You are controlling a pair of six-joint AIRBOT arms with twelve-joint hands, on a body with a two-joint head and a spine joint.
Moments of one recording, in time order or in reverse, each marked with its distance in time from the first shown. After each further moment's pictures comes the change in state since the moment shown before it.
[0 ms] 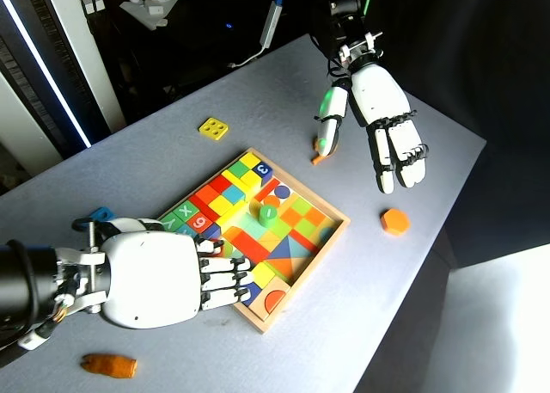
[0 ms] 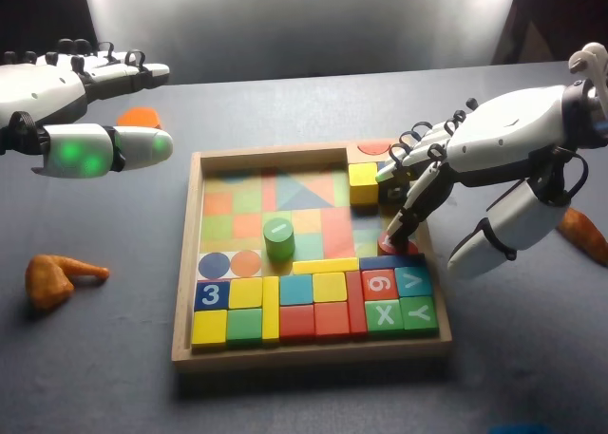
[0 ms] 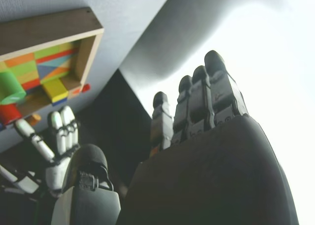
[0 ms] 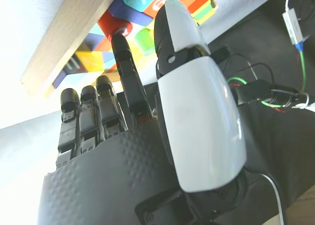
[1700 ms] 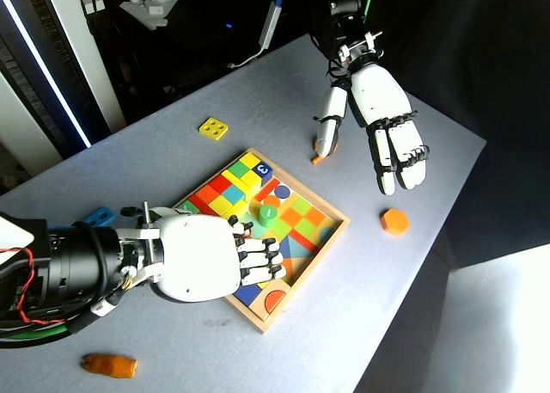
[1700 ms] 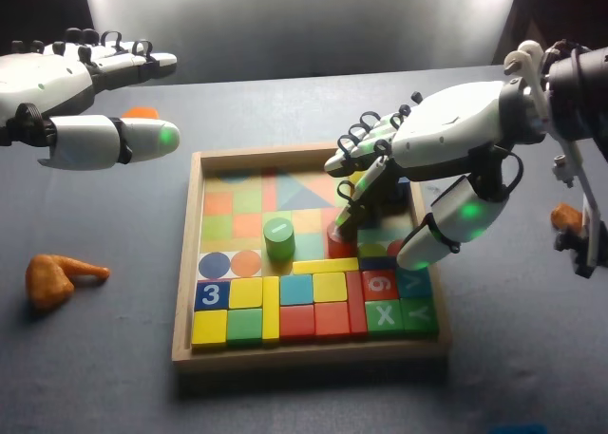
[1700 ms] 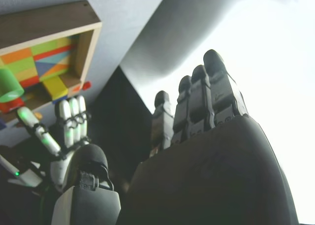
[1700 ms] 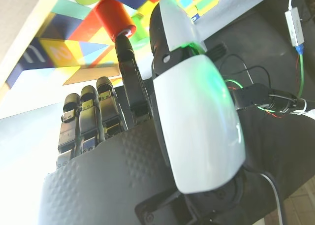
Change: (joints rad) left arm -0.027 -0.004 0.001 0.027 0.000 0.001; right arm 0.018 -0.114 0.068 0.056 -0.031 -0.093
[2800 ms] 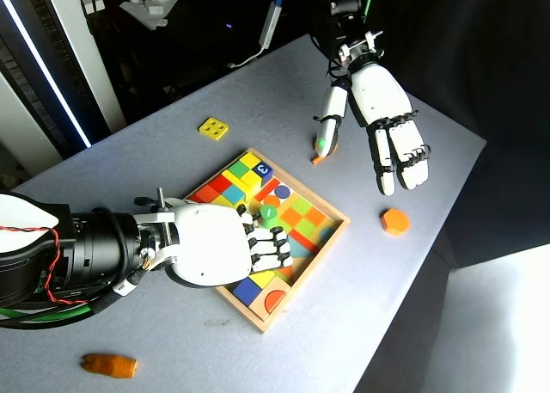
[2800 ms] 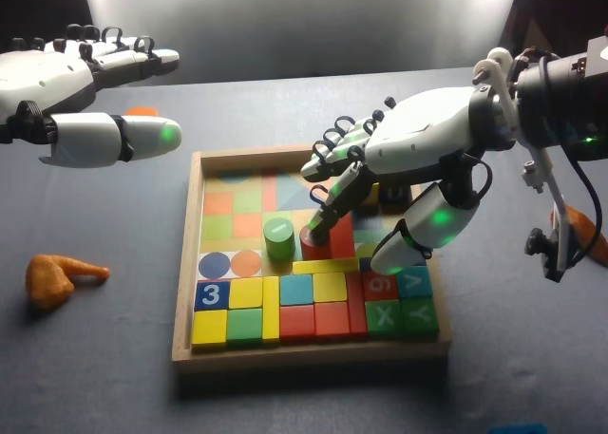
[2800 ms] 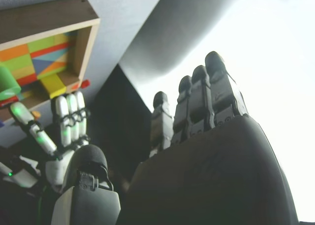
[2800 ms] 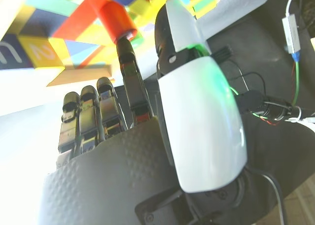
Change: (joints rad) left arm -0.006 0.000 -0.001 0.000 0.000 0.000; right arm 0.000 -0.053 0.006 0.010 -0.032 -0.026
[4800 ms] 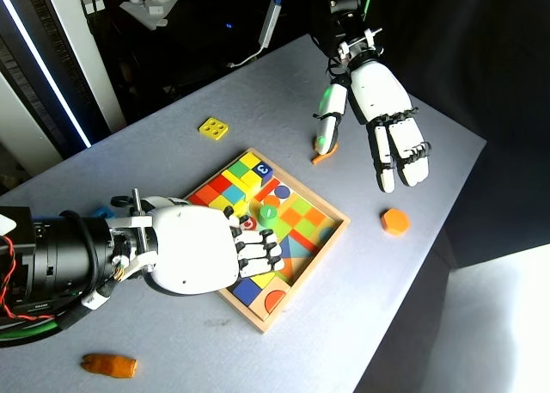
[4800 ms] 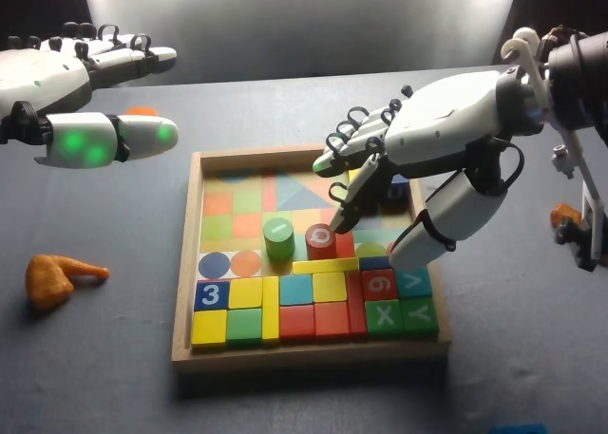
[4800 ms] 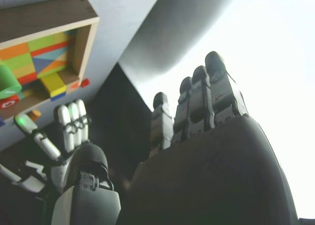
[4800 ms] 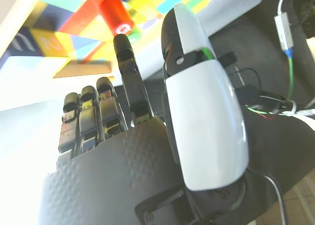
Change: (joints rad) left arm 0.008 0.011 -0.010 0.000 -0.016 0.002; right arm 0.043 0.063 -0.039 -0.051 0.079 0.045
